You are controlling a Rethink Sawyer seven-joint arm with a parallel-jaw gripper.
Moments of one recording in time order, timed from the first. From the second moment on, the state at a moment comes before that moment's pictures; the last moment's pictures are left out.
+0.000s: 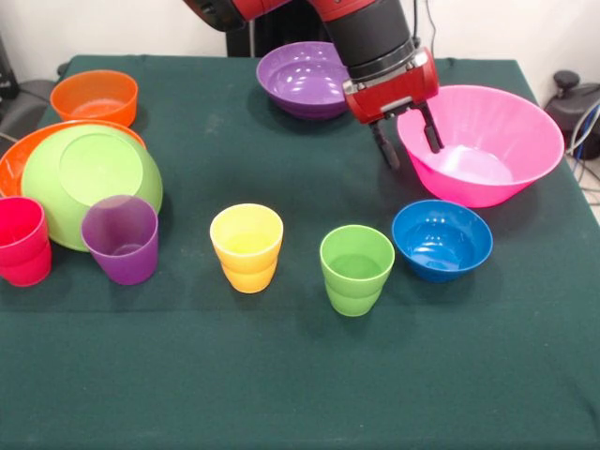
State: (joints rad) arm -0.77 -0.42 0.73 1.90 -0.73 0.16 2.11
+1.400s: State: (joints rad) arm -0.70 -0.36 0.65 1.89 -0.73 0.11 2.11
